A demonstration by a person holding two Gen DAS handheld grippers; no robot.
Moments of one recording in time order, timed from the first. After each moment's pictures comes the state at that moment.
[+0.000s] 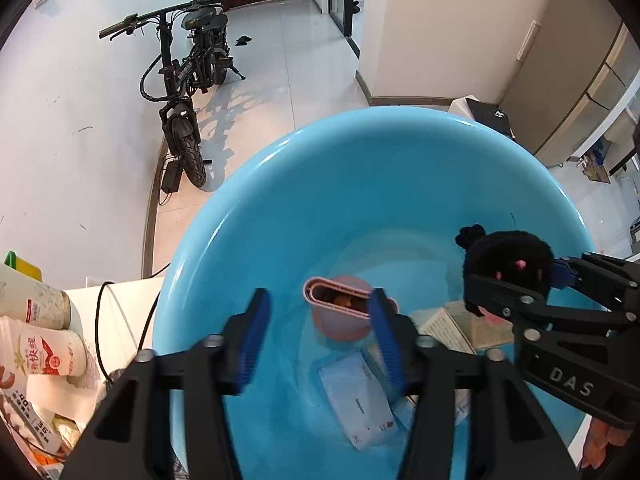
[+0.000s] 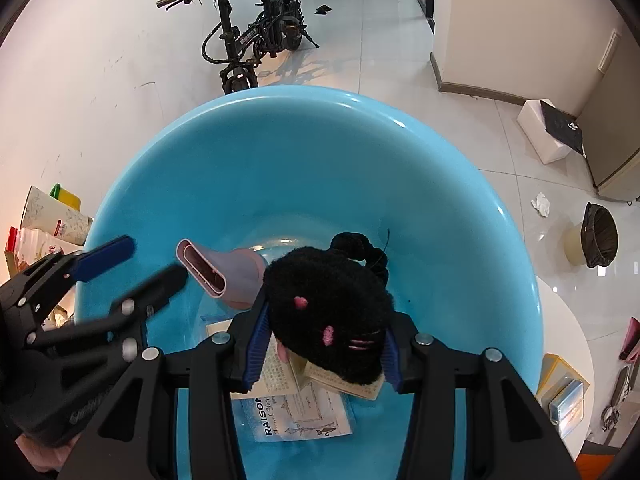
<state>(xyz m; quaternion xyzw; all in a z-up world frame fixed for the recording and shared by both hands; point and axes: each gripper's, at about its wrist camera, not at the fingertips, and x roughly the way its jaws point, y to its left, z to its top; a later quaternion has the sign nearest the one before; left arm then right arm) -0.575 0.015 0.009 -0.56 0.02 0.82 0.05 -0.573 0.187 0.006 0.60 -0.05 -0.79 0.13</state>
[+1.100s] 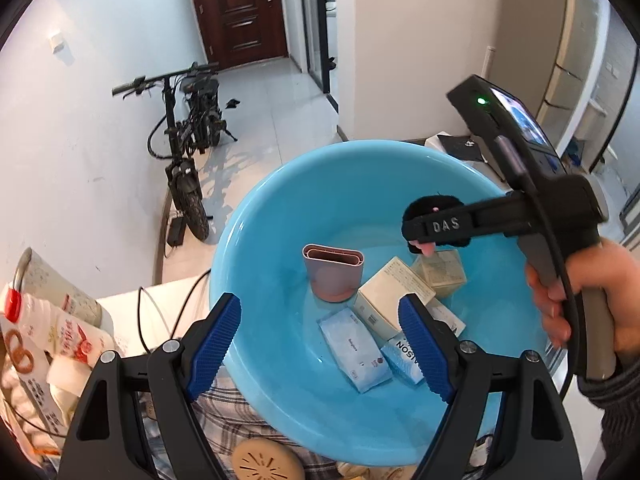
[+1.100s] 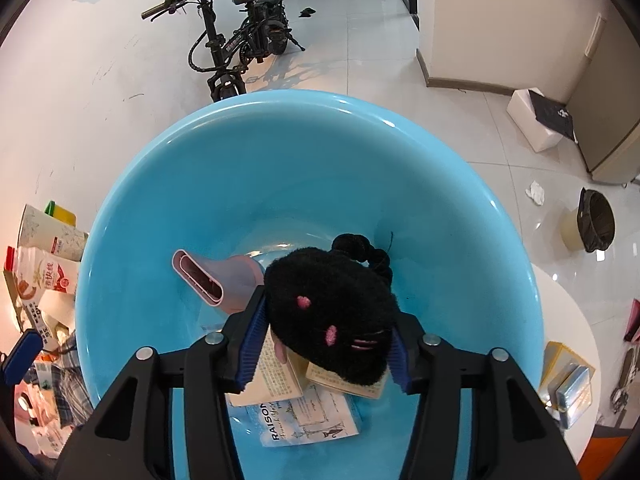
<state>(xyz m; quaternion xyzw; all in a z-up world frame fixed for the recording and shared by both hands) -0.473 0.005 0.076 -0.46 0.07 0.88 0.08 -0.573 0.186 0.005 0.60 -0.07 -0.79 0.11</state>
